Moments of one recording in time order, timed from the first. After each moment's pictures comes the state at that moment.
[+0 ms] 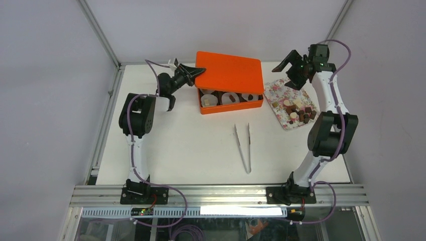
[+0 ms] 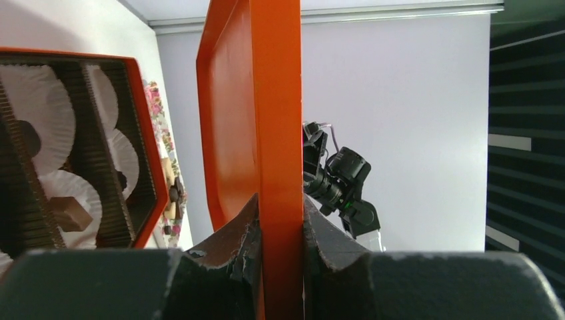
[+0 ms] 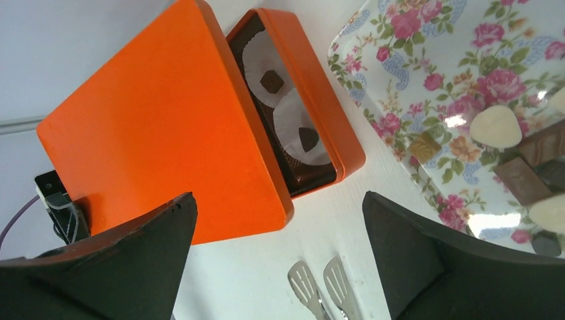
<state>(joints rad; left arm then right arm) -0.21 2.18 1.26 1.20 0.66 -1.73 -0.12 1.76 1.64 -0.69 -0.38 0.61</state>
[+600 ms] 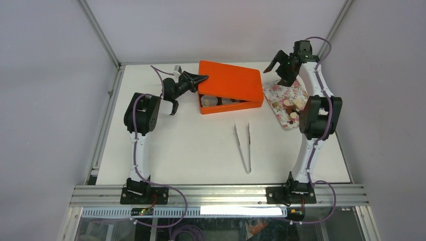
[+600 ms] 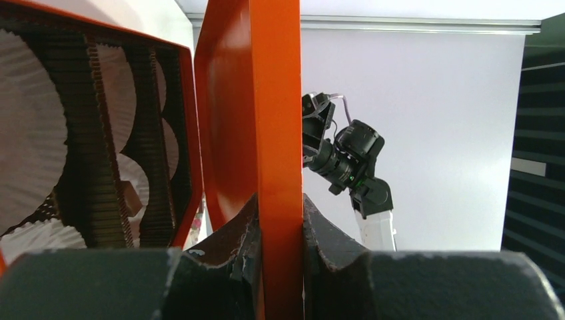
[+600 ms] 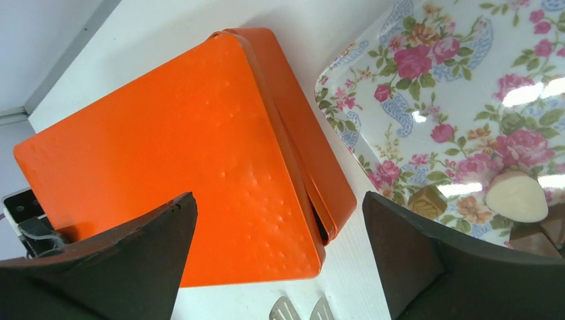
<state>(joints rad) -0.24 2.29 1.27 1.20 0.63 -1.73 -0.05 2.06 1.90 -0.77 -0.31 0.57</state>
